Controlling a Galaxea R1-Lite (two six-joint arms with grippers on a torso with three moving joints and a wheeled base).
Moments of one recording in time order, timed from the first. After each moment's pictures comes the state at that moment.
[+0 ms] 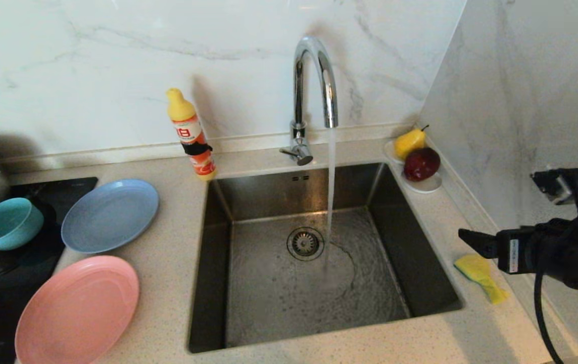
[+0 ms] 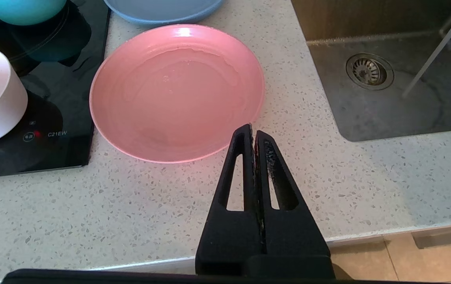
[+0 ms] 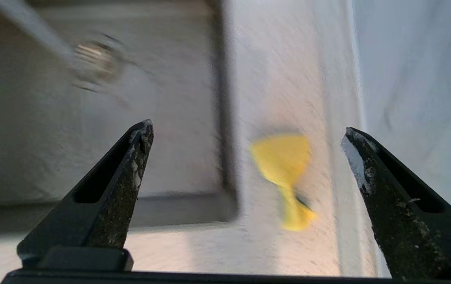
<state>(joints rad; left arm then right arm) 0.00 0.00 -0.02 0.06 -0.01 0.04 0.33 1.31 -0.68 -0.28 -0.30 0.11</state>
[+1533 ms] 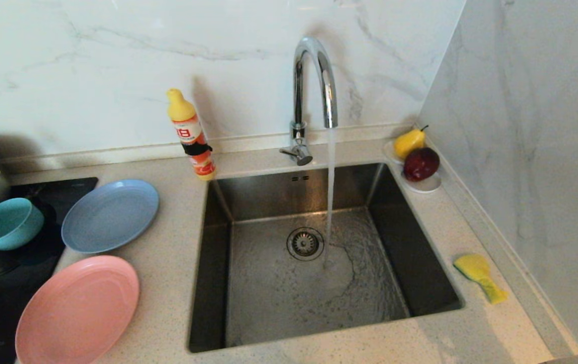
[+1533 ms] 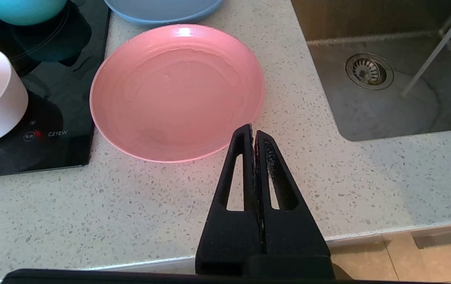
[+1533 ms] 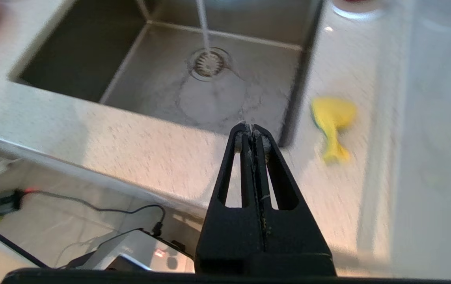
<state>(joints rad) 0.00 0.00 -0.02 0.06 -0.01 0.03 0.05 0.48 -0.31 -0.09 0.33 -0.08</state>
